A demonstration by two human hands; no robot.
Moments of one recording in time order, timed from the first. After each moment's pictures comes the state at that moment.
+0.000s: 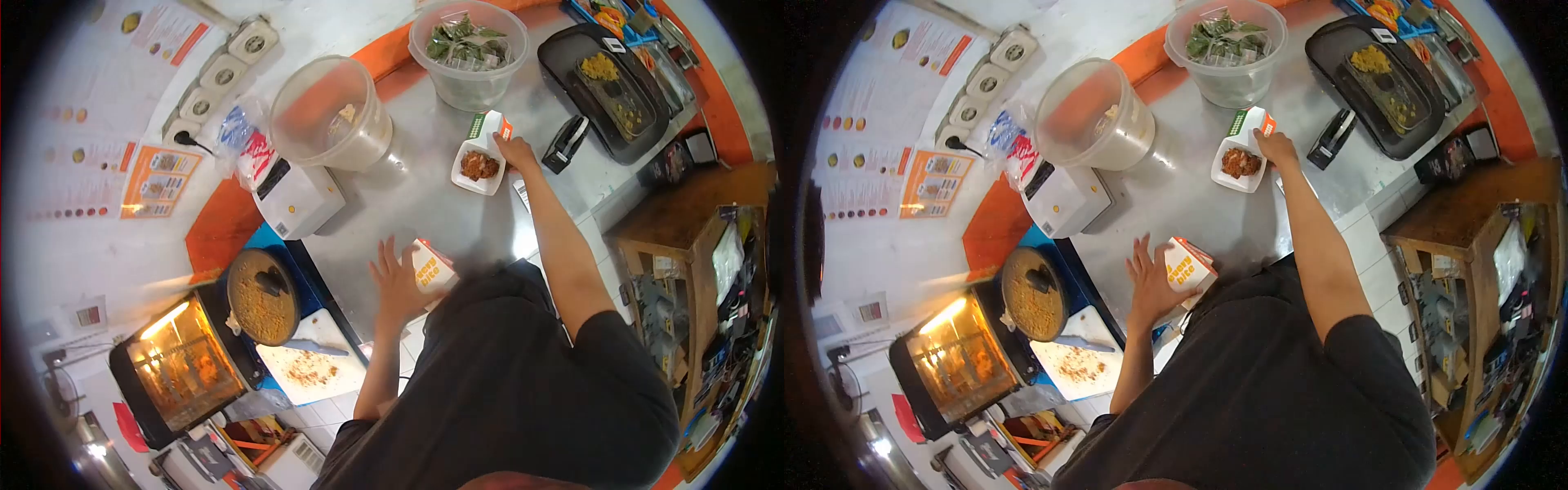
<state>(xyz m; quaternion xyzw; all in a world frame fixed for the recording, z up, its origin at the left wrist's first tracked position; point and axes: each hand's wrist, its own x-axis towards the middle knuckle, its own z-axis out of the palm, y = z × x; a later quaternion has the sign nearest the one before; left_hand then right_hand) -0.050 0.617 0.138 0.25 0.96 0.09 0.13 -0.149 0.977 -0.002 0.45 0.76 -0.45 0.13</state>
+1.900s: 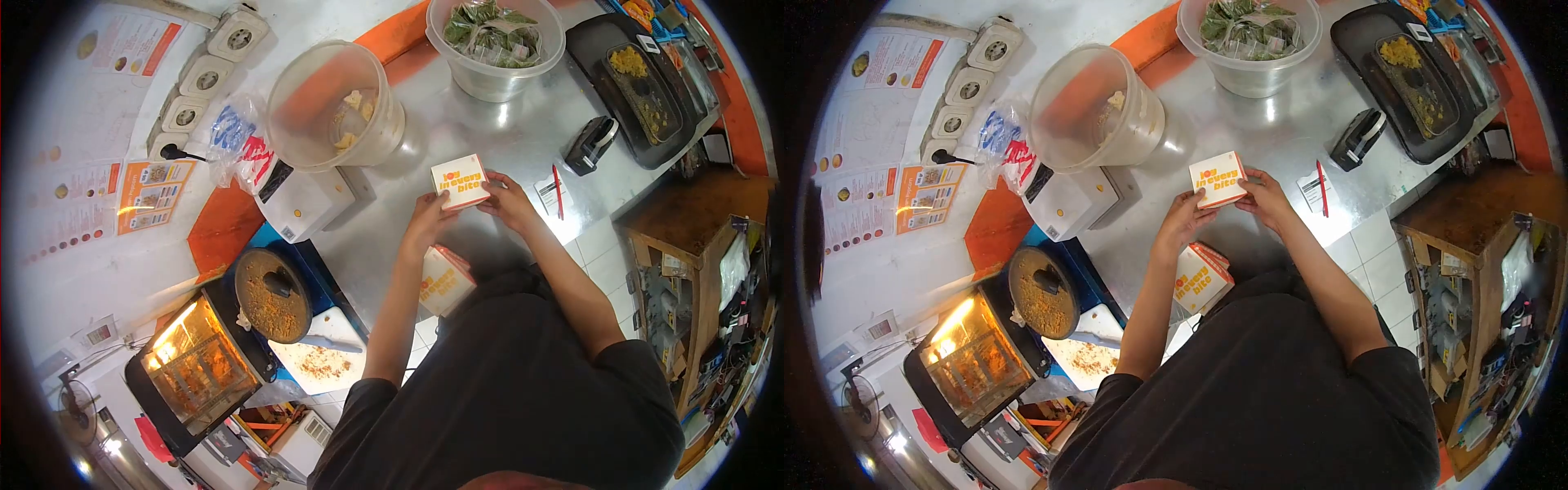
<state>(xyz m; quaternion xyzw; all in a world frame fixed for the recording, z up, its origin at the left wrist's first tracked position) -0.180 0.680 -0.005 -0.21 0.61 0.62 0.45 -0.101 0.864 0.008 0.42 0.39 -0.82 0.08</state>
